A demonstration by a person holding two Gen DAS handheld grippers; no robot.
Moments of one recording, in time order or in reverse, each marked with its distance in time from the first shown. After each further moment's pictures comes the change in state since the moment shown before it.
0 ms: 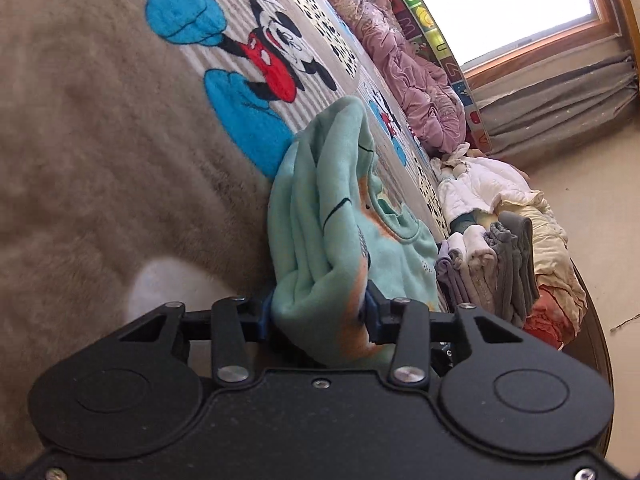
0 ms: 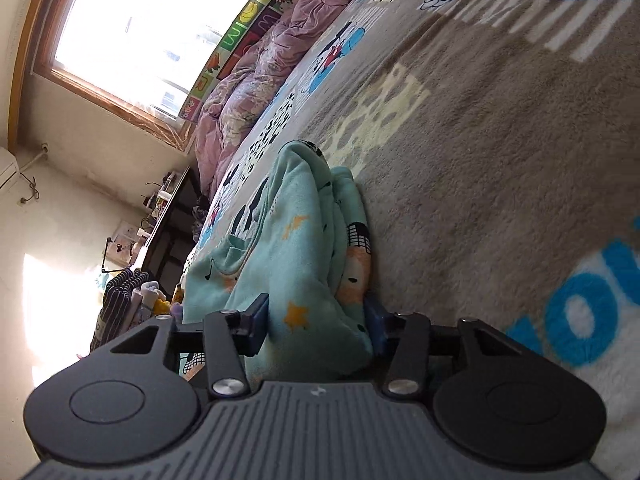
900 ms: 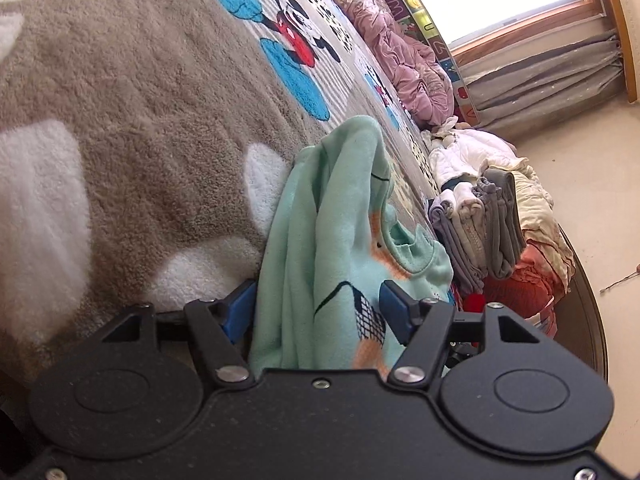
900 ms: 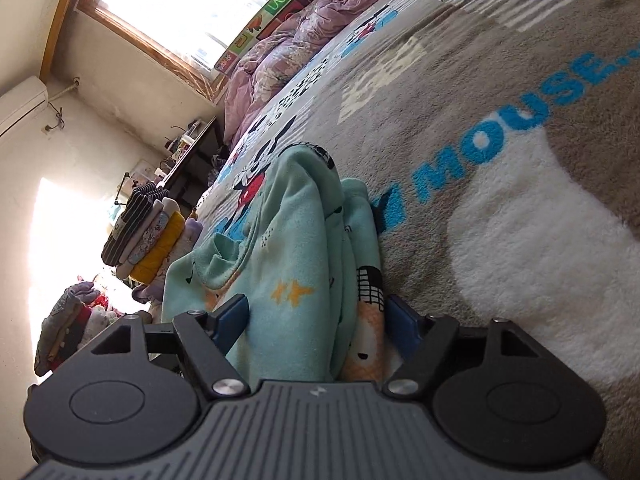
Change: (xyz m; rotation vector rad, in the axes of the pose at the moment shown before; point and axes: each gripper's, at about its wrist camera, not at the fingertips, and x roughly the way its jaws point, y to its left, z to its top) left arm -0.068 0.030 -0.048 0.045 0.050 -0.018; right arm -0.058 -0.009 -0.070 -0.168 0.066 0.024
